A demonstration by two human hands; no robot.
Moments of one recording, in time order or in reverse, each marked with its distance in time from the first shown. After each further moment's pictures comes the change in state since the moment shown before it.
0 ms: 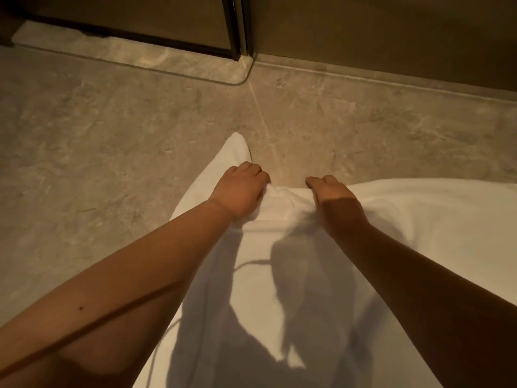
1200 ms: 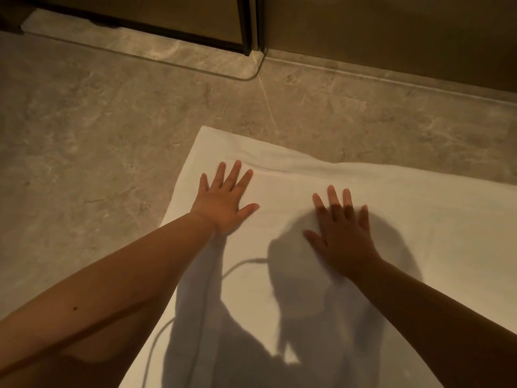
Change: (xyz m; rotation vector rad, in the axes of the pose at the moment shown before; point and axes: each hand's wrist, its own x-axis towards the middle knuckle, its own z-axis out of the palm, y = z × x) left_hand -0.046 -0.035 0.033 0.033 -0.273 -0.258; right_hand -0.043 0.012 0.035 -0.206 -0.162 -0.013
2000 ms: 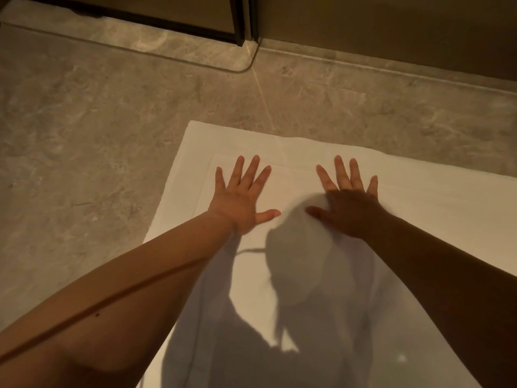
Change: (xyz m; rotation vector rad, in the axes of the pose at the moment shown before) left_hand 0.021 0.037 -0.002 0.068 0.017 0.075; right_hand 0.056 0.031 -0.021 -0.009 -0.110 0.044
